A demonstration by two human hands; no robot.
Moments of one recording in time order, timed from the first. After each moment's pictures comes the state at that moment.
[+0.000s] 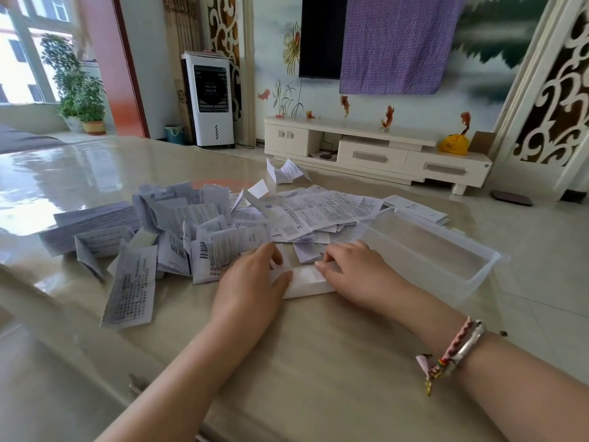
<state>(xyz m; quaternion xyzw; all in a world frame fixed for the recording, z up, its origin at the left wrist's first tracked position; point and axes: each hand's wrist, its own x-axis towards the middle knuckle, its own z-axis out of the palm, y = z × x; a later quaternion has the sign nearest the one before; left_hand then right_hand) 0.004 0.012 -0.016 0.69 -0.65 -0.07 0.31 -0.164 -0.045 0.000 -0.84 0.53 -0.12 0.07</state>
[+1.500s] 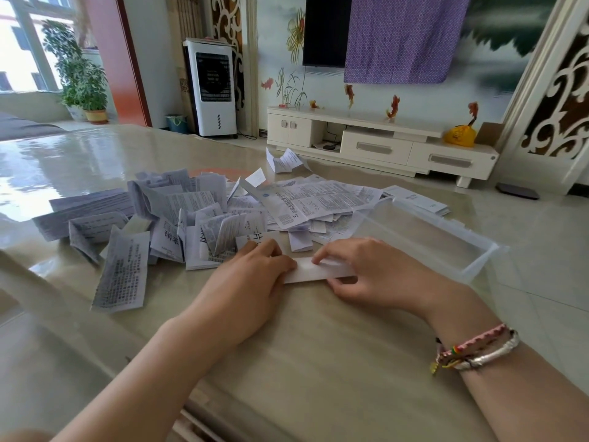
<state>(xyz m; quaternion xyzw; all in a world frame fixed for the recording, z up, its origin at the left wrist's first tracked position) 0.009 0.024 -0.016 0.58 -0.79 0.01 0.19 -0.200 -0.035 0.007 -0.92 0.37 -0.13 0.04</state>
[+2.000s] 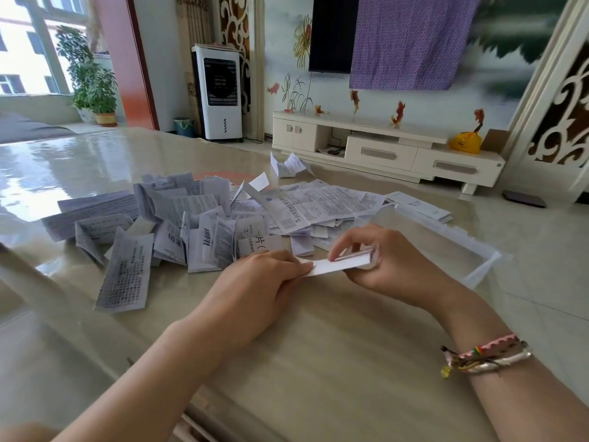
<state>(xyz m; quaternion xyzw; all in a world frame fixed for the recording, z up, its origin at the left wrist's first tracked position) 0.005 0.019 -0.018 0.54 -0.81 -0.01 0.25 -0.213 -0.036 0.015 -0.87 0.38 -0.28 0.18</state>
